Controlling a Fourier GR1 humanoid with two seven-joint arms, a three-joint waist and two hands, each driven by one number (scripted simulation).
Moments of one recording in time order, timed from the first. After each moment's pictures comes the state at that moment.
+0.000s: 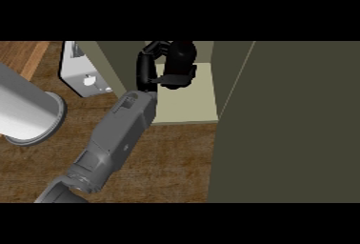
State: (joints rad) left arm -1.03 0.00 -0.12 -0.41 0.41 0.50 -0.65; right arm -0.07 -0.04 0.05 -2.47 -0.12 0.16 0.63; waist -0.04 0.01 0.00
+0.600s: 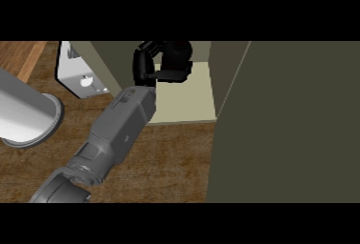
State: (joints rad) left arm -1.11 0.00 0.01 -0.26 0.48 0.41 -0.70; right arm -0.04 -0.02 0.07 -2.46 -0.12 0.18 0.60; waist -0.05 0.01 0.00
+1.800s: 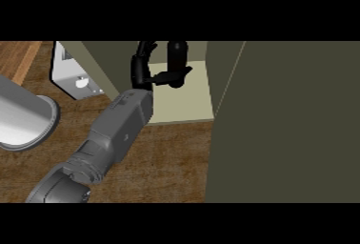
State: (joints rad) left arm -1.15 0.01 0.05 -0.10 0.45 0.46 -0.75; right arm -0.05 -0.01 0.11 -2.45 -0.12 0.18 0.58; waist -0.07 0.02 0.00
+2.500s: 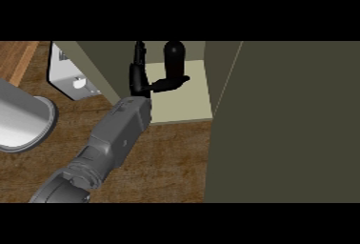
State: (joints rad) left arm -1.10 0.00 0.06 -0.10 0.43 0.48 -0.81; right arm -0.10 -0.02 0.09 -2.45 -0.12 0.18 0.60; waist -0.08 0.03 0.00
